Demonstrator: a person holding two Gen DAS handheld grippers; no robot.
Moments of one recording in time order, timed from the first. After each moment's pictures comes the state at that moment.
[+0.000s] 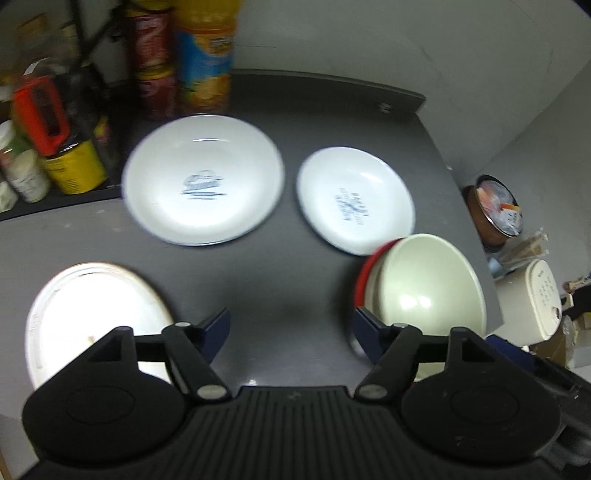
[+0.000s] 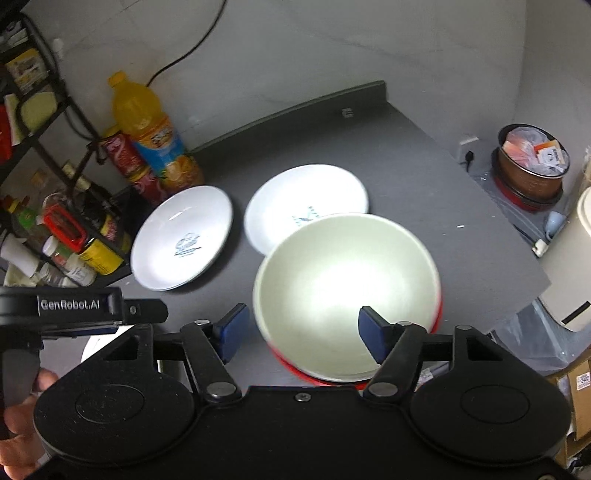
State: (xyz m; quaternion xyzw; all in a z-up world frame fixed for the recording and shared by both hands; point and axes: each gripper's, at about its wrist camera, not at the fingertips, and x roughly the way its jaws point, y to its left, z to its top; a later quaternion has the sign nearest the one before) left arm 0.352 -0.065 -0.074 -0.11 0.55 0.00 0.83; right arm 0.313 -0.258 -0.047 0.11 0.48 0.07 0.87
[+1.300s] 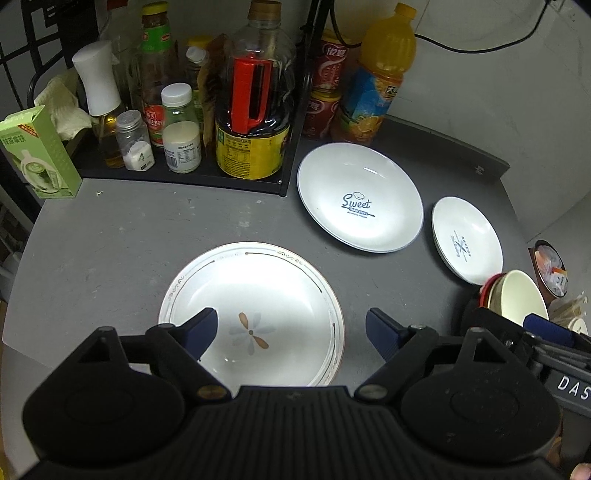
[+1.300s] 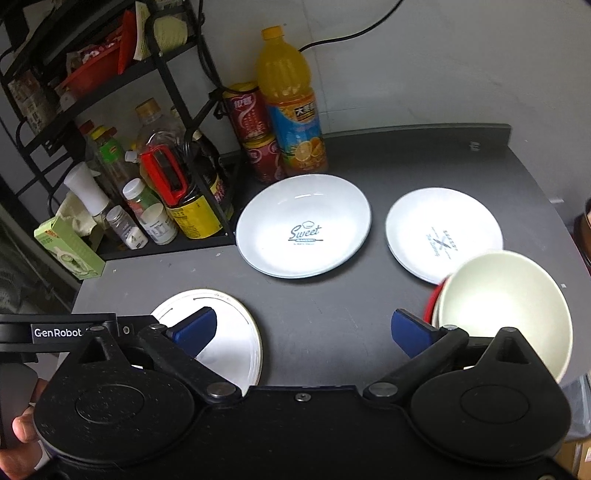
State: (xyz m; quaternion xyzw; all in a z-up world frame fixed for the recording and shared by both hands) left arm 0.272 0.068 -0.057 -0.15 0.50 0.11 0.85; right arm 0.310 -0.135 -0.036 0.02 0.46 0.19 0.87
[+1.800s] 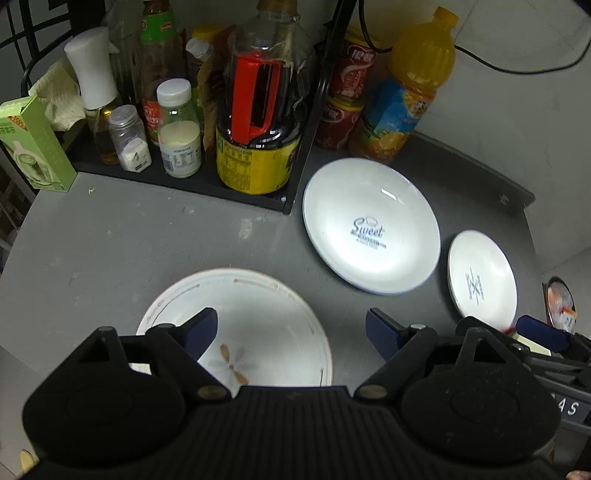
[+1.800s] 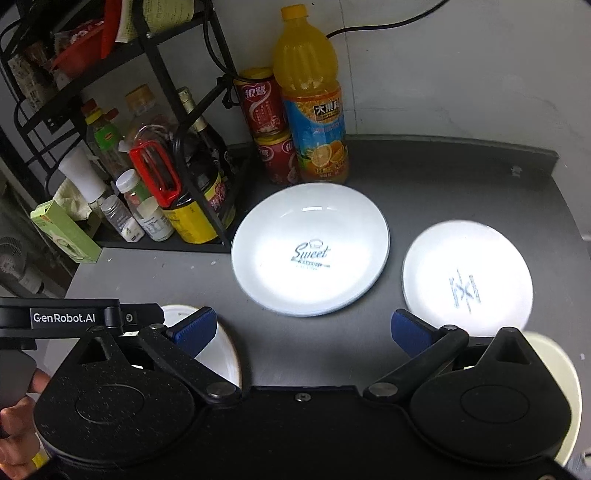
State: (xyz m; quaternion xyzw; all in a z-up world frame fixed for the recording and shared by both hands) left arm 0.328 0.073 -0.072 -0.19 0.50 0.16 0.83; right arm 0.384 -0.126 -0.050 -0.03 0.47 0.25 0.85
